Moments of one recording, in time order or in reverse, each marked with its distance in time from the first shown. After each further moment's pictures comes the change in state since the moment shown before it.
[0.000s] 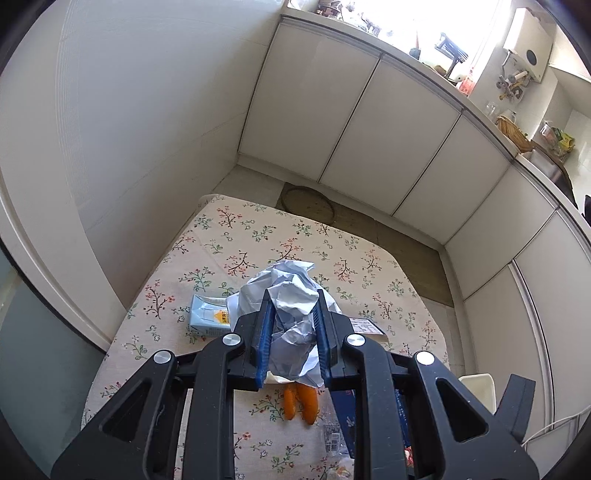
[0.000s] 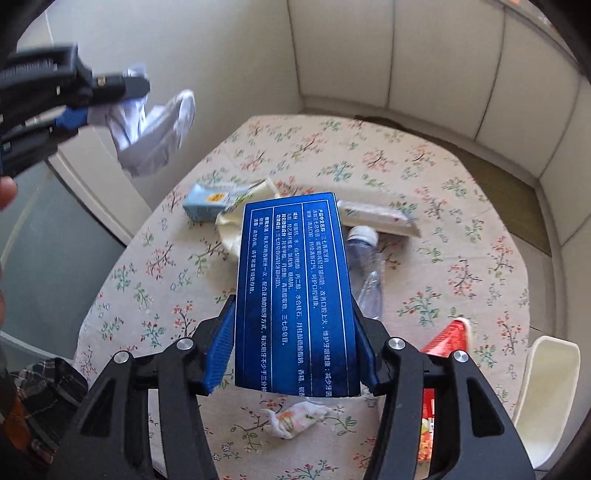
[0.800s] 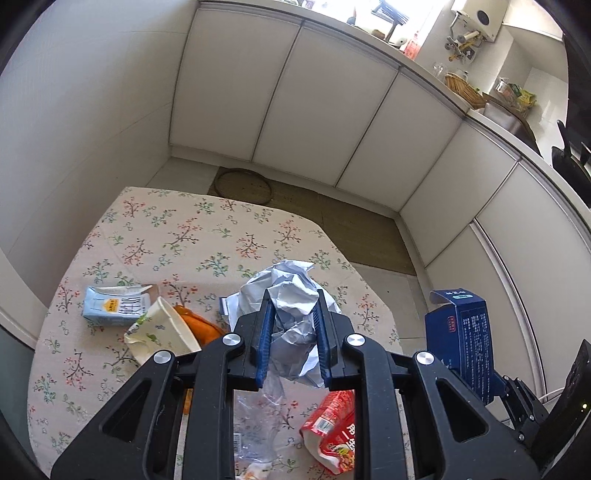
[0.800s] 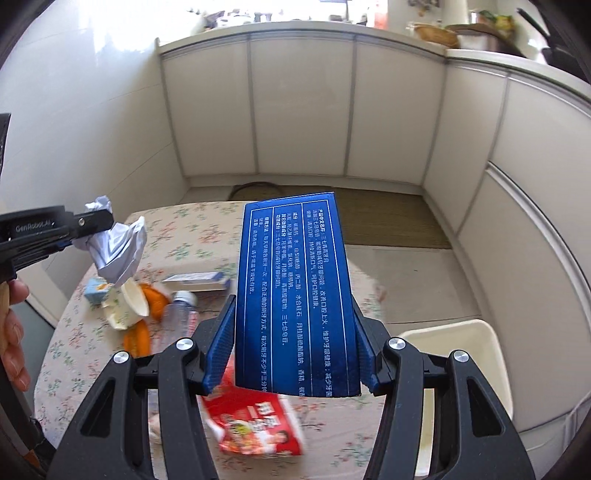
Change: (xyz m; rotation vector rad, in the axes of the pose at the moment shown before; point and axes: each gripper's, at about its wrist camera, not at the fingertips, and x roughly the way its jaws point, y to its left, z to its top) left arm 0.044 -0.121 -0.030 0.126 0.067 -0.139; right arm -0.108 -0.141 -0.035 0.242 -0.272 -0.323
